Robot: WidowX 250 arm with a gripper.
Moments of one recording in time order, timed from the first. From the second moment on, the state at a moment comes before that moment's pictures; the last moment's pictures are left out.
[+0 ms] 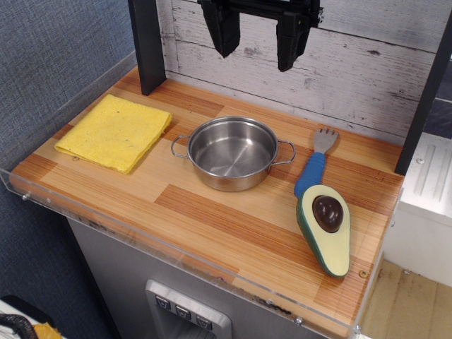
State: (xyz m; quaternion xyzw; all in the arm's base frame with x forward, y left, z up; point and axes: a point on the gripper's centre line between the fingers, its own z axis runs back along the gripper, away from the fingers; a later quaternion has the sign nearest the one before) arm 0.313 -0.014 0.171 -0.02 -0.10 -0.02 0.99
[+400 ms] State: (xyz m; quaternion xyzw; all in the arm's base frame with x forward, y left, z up) arm 0.312 -0.015 0.159 -0.02 -0.09 -0.01 1.00
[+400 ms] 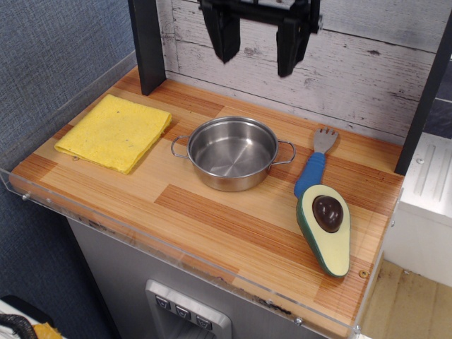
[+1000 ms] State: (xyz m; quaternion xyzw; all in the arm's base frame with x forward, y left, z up) arm 0.266 -0.096 0.095 -0.03 -0.11 -0.01 0.99
